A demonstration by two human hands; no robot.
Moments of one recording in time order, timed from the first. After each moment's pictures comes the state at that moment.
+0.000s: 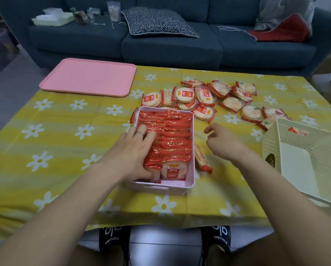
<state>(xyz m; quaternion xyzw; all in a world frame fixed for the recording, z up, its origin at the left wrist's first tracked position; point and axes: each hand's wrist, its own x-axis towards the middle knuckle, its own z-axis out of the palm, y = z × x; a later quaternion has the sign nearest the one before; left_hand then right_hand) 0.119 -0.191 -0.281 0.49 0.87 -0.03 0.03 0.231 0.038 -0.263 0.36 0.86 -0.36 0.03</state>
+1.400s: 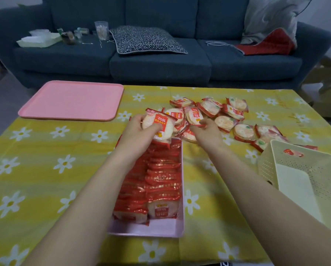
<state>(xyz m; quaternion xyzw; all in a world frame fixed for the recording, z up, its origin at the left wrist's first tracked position) 0.065 -0.081 -0.250 0.16 0.77 0.59 0.19 0.145 0.106 -0.285 0.42 0.75 -0.48 -0.16</state>
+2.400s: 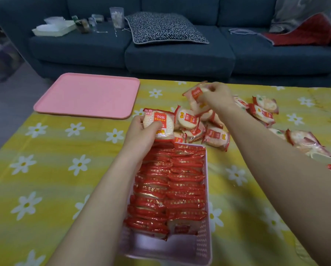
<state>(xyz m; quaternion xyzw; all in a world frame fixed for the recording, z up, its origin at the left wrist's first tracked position) 0.019 -0.093 -0.263 0.04 0.73 0.64 0.23 0.024 0.148 -0.248 0.35 0.80 -0.46 -0.16</state>
